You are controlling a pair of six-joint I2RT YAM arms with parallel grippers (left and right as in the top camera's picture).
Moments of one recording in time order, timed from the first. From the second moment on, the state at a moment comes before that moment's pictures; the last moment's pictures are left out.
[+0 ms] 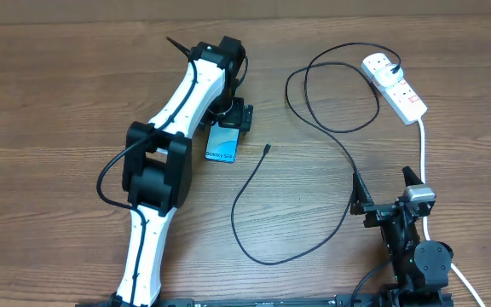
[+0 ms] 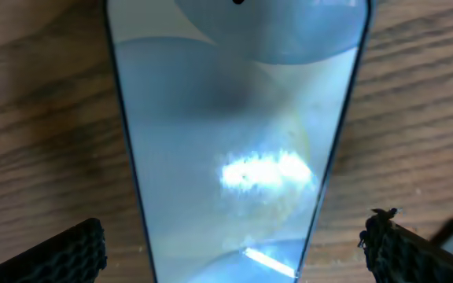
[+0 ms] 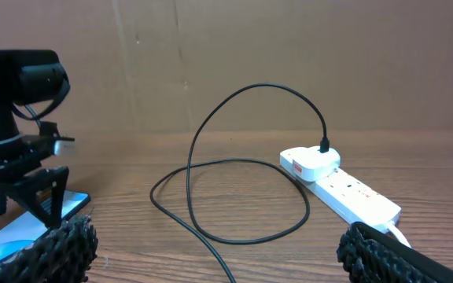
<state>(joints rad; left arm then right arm) -0.37 2.43 2.11 -1.30 0.03 -0.24 0.03 0.01 0.02 -0.03 -0.08 0.06</state>
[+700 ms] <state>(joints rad) -0.38 2.45 2.11 -1.26 0.00 -0.26 0.03 0.01 0.02 -0.03 -0.08 0.06</state>
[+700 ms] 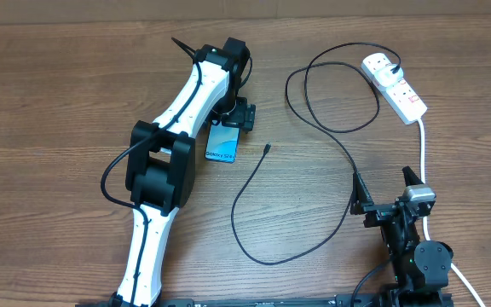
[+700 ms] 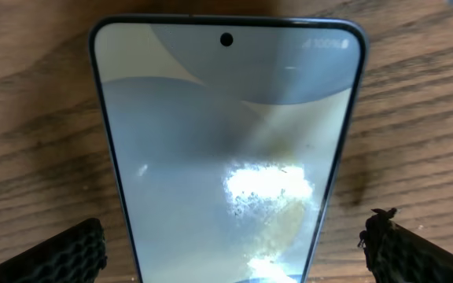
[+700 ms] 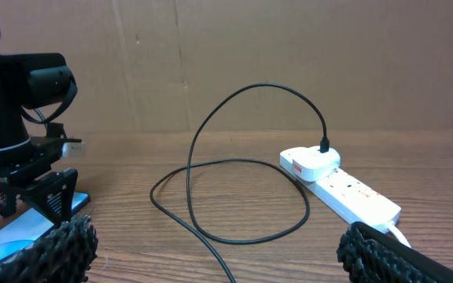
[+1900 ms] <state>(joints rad) -0.36 2.46 2.08 -1.28 0.03 -0.23 0.03 0.01 0.02 -0.03 -0.08 0.06</state>
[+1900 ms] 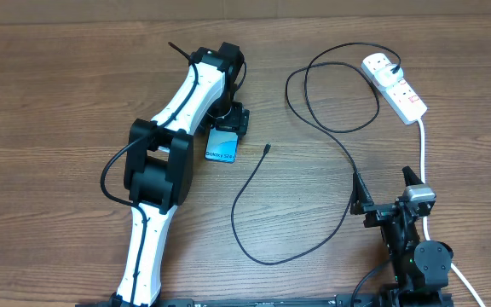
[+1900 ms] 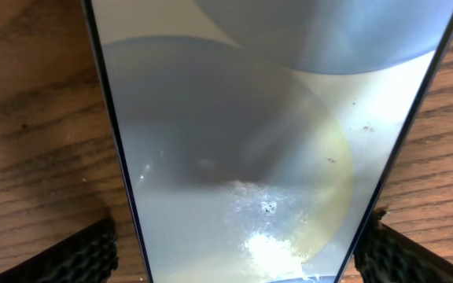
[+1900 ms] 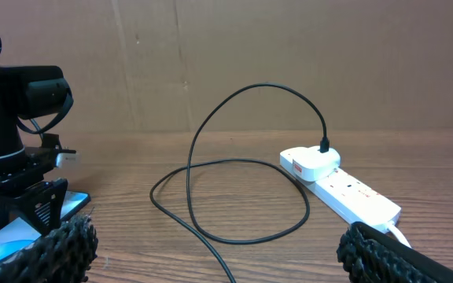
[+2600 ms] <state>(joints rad) -0.37 2.46 2.08 -1.28 0.03 -0.24 0.03 0.01 0.02 -0.03 -0.08 0.06</state>
